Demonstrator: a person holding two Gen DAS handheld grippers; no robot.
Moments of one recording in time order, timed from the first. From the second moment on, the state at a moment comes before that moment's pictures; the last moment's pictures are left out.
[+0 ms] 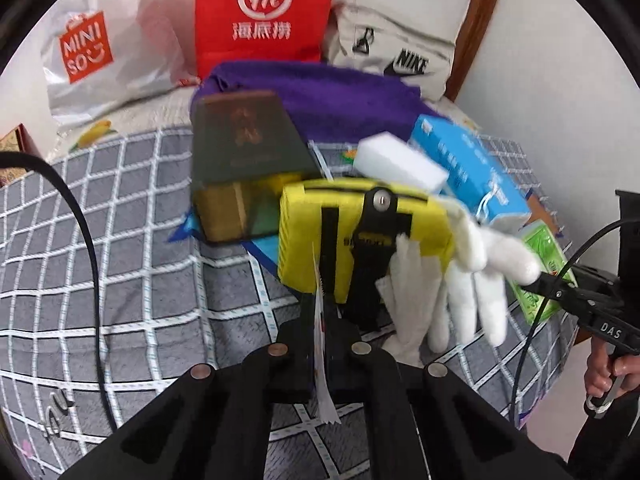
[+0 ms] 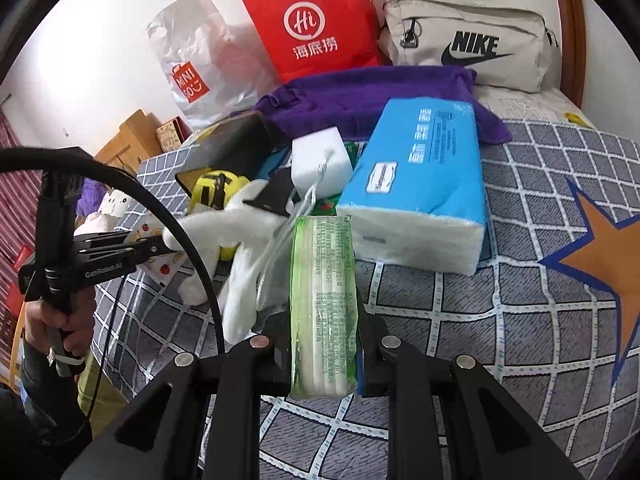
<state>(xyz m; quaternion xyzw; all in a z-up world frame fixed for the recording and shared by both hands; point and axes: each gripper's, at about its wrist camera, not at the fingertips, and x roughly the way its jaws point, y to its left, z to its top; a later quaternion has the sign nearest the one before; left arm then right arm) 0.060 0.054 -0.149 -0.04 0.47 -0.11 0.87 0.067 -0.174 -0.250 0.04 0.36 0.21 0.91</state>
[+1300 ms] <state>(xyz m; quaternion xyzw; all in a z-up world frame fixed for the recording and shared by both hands) 0.237 0.107 -0.060 -0.05 0.43 -0.06 0.90 0.257 -0.184 -0.127 0.02 0.32 0.12 0.94</state>
